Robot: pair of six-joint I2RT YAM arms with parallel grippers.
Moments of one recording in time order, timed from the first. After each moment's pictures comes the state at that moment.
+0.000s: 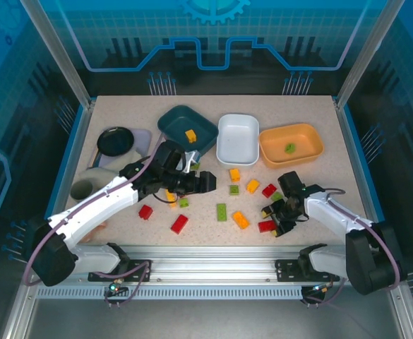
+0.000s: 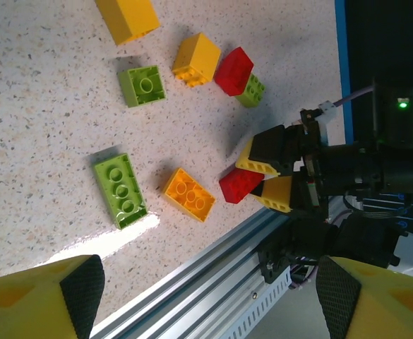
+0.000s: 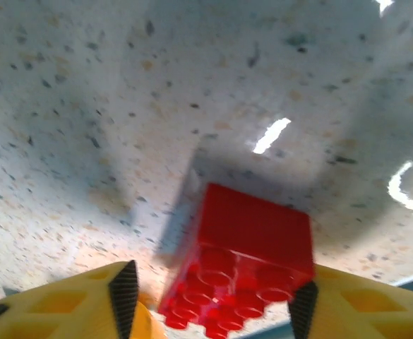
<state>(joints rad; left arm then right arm) -0.64 1.27 1.02 -0.57 0.45 -0.75 0.27 1.22 0.53 -0.77 -0.35 1.43</state>
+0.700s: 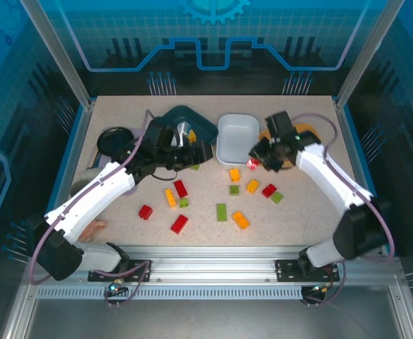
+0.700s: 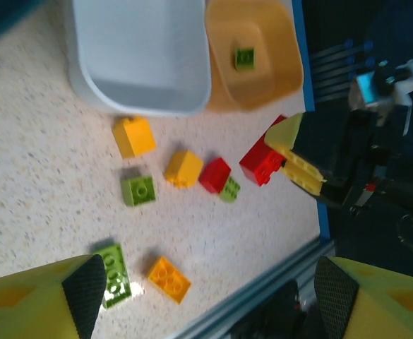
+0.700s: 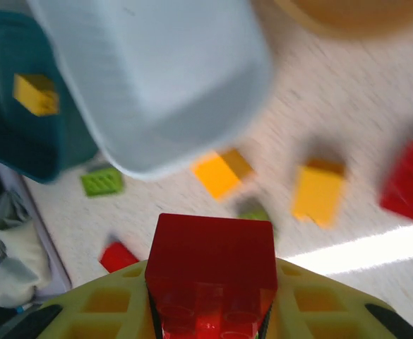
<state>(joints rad) -0.53 1.34 1.26 -0.60 0.32 -0.82 0.35 1.53 1.34 -0.87 -0.15 0.97</state>
